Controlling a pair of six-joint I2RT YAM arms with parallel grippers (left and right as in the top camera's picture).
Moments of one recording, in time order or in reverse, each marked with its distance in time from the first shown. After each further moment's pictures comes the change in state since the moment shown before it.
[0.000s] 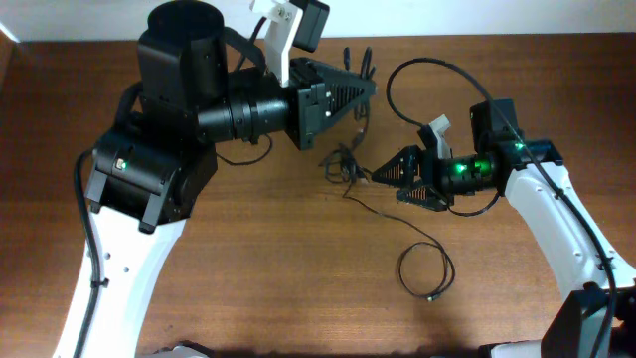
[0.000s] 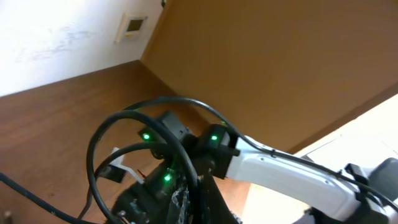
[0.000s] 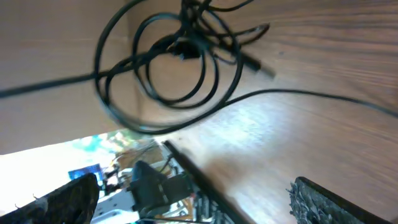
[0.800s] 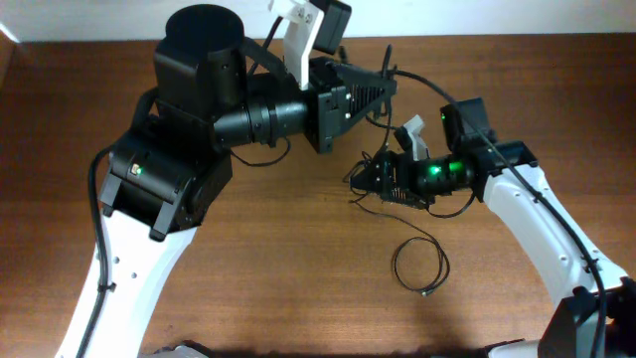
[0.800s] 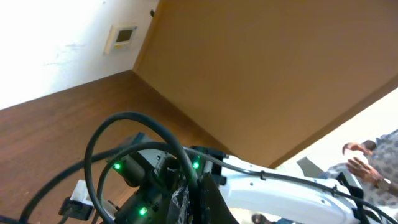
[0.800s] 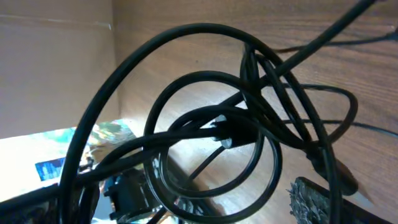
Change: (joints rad) left arm -0.076 0.000 0.000 0.071 -0.060 -0.038; right arm 0.126 0.000 0.000 0.101 0.118 0.052
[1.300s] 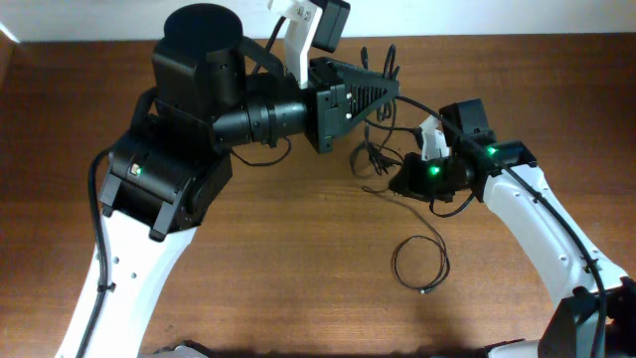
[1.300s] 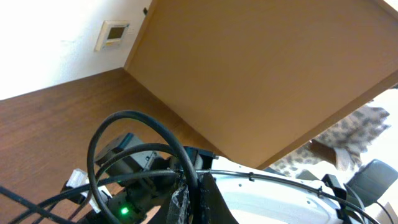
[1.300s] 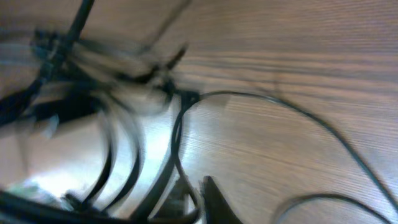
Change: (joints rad) left arm 0.000 0.000 0.000 0.016 0.038 -0.043; right arm -0.002 0.000 0.000 -0.026 0.420 0.058
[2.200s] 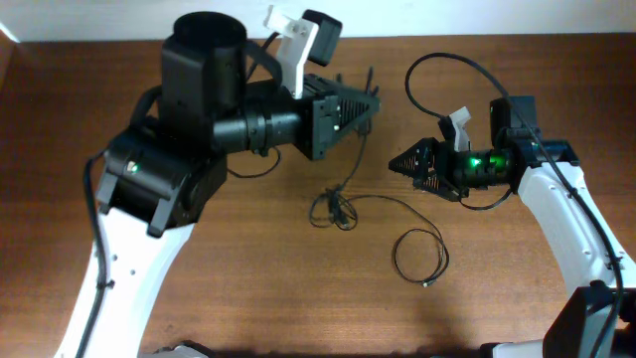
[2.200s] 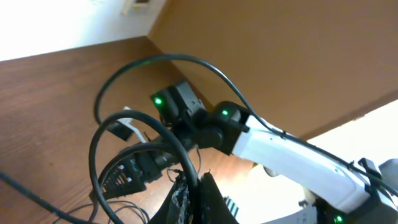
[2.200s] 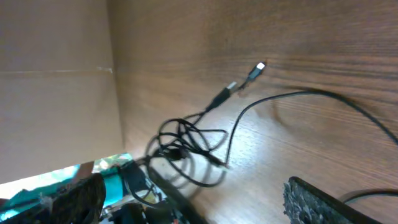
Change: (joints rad) left arm 0.021 0.006 0.001 -0.187 -0.036 0.074; right arm -0.201 0.000 0.000 -0.016 -0.449 -0.094
